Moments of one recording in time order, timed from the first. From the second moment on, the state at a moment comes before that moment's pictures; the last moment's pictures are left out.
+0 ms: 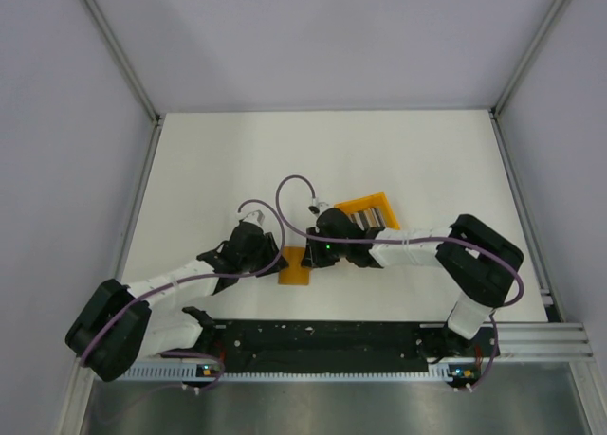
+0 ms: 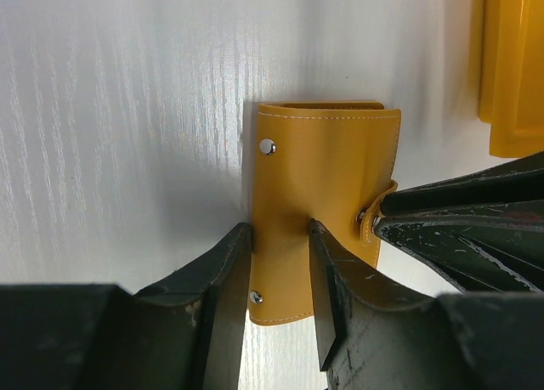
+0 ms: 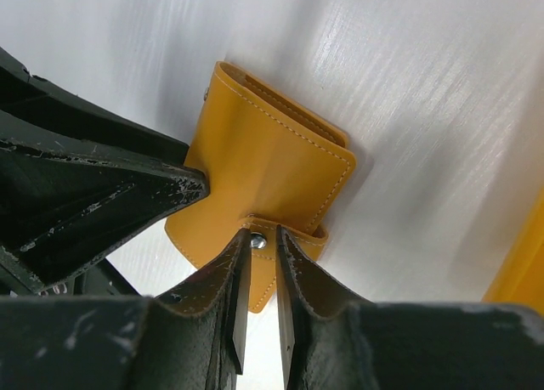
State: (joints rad) left arm -0.62 1.16 0.38 -0.04 0.06 -0.81; right arm 0.96 1.70 0.84 0.09 -0.12 0.72
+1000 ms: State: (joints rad) left arm -0.64 1.14 0.38 -0.06 0.06 -0.80; right arm 0.97 1.63 0.77 0.12 -0.06 0.77
